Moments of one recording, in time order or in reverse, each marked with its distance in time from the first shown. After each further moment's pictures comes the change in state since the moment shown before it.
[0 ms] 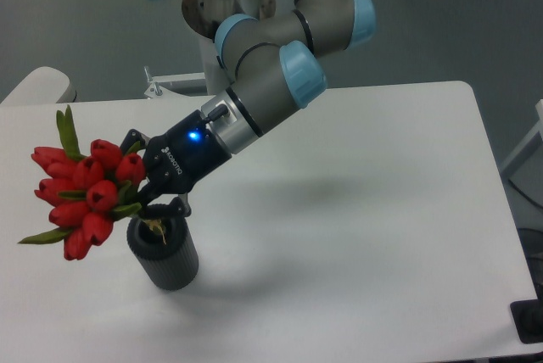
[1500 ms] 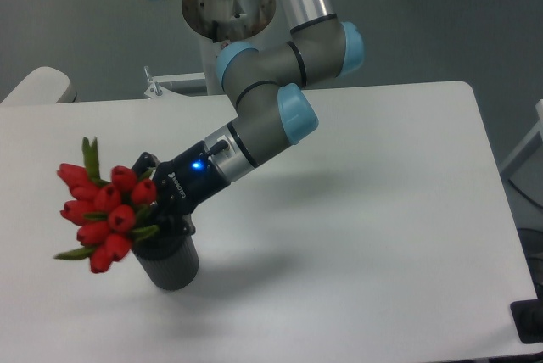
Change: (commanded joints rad) arm 0.009 -0.066 -0.054 0.000 -0.002 0.063
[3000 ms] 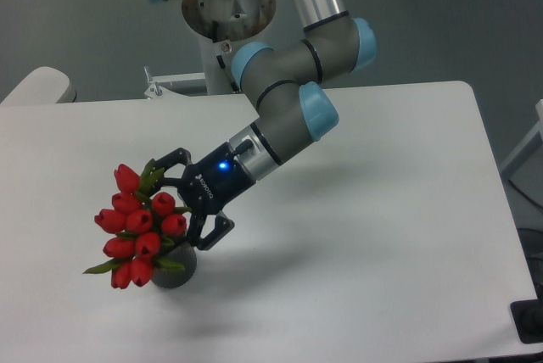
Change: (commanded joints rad) arm 0.063 0.009 -0.052 0.003 0.021 0.095
